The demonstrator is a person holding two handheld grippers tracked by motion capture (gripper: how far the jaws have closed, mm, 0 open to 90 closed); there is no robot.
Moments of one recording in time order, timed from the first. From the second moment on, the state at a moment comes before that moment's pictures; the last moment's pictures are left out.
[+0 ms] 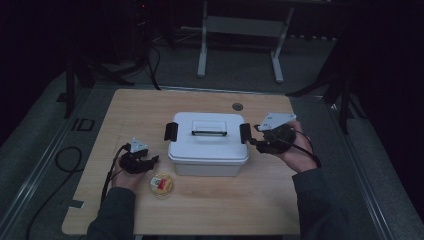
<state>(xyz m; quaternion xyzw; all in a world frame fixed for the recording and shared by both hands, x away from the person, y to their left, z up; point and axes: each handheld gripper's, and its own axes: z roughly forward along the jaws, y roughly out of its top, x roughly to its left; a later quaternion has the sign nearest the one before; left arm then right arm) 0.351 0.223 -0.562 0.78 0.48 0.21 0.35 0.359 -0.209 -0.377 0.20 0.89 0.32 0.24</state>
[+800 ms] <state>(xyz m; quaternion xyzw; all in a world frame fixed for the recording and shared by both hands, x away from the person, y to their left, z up) 0.351 0.222 -0.562 0.78 0.48 0.21 0.35 0.373 -0.165 -0.360 0.12 0.93 0.26 0.23</state>
